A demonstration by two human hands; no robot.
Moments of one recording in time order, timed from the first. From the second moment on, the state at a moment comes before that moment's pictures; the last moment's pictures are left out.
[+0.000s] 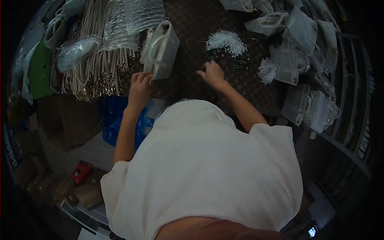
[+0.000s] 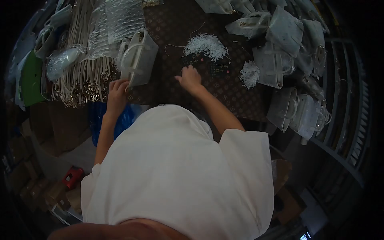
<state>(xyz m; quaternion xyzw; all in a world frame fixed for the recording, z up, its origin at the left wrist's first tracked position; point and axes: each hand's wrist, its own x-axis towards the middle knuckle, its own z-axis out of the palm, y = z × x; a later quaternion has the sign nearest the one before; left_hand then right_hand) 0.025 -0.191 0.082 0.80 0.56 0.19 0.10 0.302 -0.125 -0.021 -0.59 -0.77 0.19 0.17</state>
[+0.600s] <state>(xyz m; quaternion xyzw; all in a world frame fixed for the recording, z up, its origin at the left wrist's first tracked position) 0.237 -0.094 0.010 0.78 0.54 0.21 0.24 0.375 -0.178 -0.003 -0.47 -0.60 0.61 0.23</state>
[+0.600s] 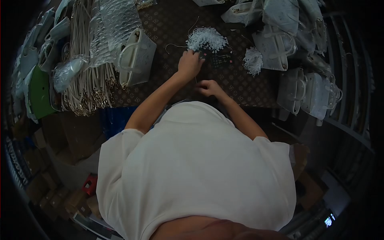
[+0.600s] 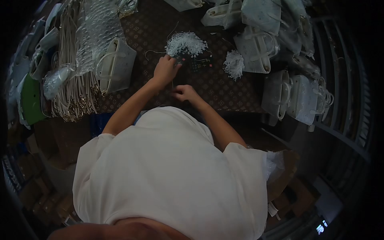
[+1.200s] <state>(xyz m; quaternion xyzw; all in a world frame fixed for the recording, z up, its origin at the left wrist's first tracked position) 0.182 -0.048 0.042 0.60 0.62 0.30 0.40 0.428 -0.103 0.088 -0.40 -0.50 0.51 0.57</state>
